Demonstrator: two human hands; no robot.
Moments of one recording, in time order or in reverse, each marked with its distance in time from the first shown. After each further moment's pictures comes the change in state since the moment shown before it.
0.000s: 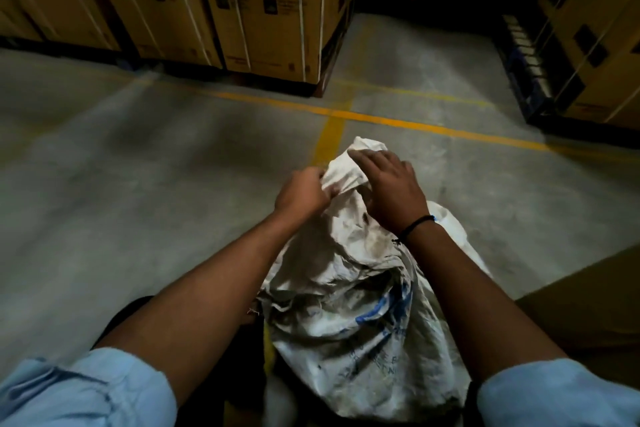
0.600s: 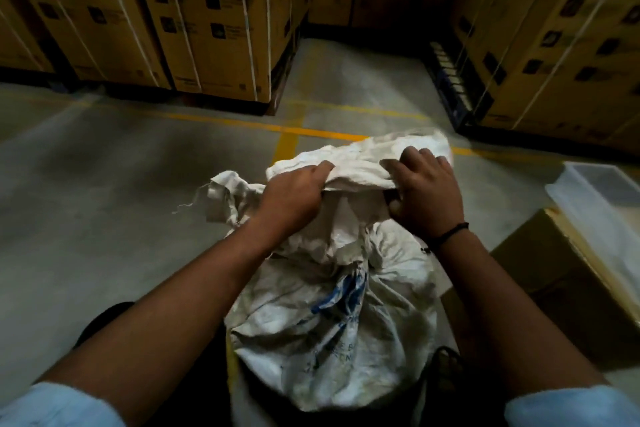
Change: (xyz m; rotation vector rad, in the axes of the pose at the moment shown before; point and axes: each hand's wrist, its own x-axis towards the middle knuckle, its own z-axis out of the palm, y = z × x) left_hand -0.050 0.078 -0.014 0.302 0.104 0.496; right_hand -0.077 0.050 -0.116 -0.349 0.223 0.011
